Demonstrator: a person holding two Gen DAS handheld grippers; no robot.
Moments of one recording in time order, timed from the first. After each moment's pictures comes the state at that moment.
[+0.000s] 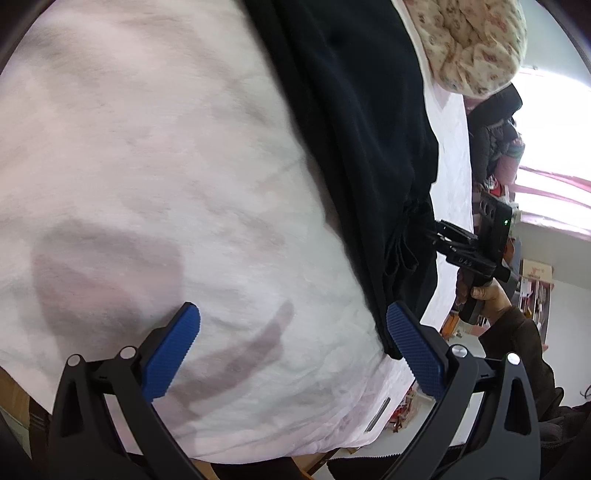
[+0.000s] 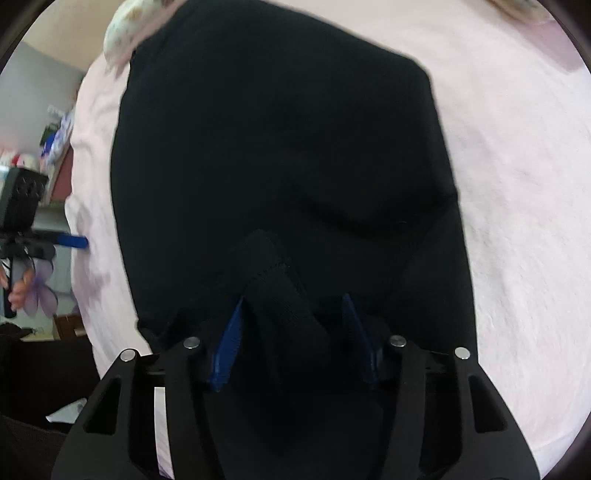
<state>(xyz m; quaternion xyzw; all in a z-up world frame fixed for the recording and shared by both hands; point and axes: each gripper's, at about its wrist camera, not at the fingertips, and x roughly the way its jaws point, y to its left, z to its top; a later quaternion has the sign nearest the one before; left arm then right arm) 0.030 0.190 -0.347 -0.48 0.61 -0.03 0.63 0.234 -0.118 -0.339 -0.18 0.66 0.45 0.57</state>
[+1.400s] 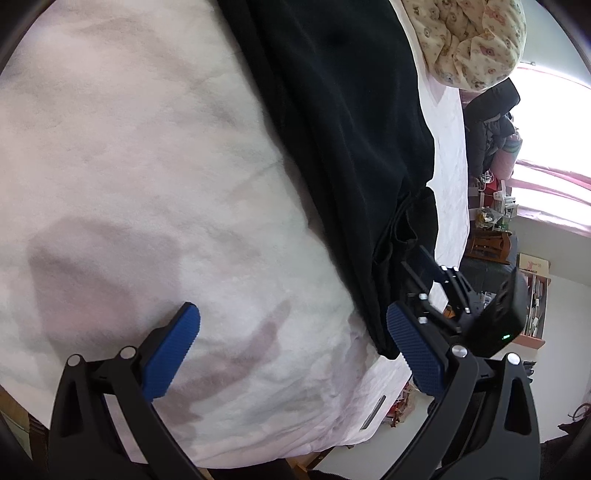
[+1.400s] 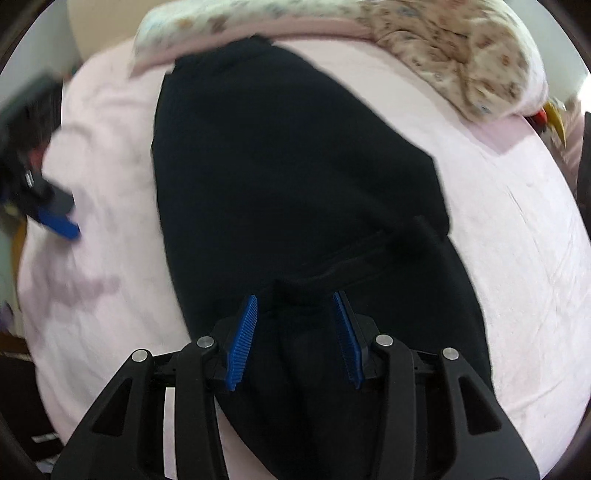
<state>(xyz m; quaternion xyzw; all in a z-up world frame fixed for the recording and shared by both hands) 0.040 0.182 -0.348 -0.48 0.61 -0.04 0.62 0.089 -0.093 -0.291 -0.29 0.48 0.37 0.74</state>
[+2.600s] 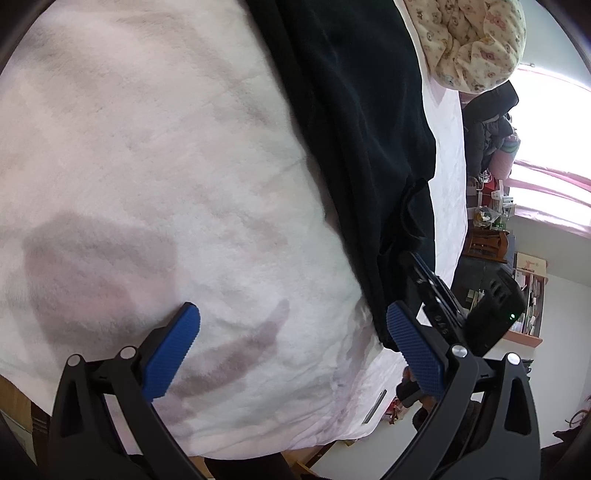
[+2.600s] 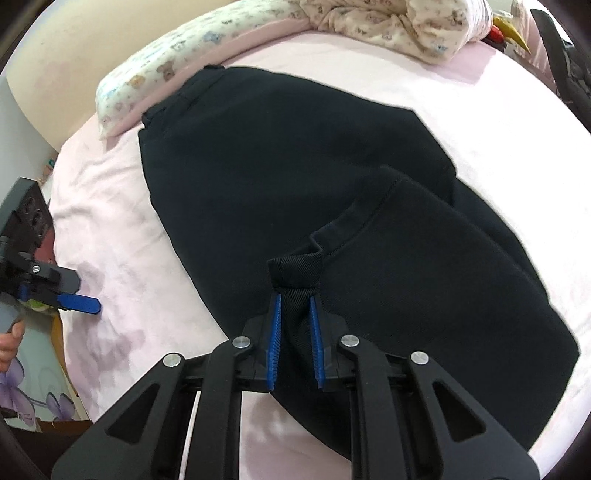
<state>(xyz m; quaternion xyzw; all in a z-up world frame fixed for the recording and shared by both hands) 0.021 0.191 -0.347 -0.49 0.61 -0.05 0.62 0.100 -0.119 -0.290 -0.09 0.54 0.33 0.77</state>
